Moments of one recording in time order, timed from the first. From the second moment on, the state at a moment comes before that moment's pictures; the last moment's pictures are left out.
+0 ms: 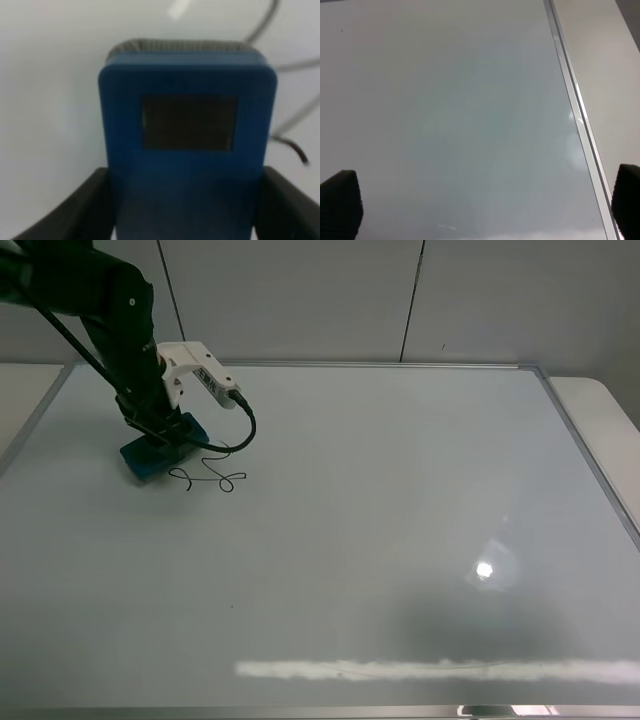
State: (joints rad) left arm -0.31 2.02 -1.34 0.19 0.76 0.40; right arm -0.02 0.00 -0.50 0.06 1.05 0.00
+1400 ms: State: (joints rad) left arm -0.47 2.12 -1.40 -0.05 0.69 0.41; right arm -0.02 0.00 -0.50 0.06 1.05 0.00
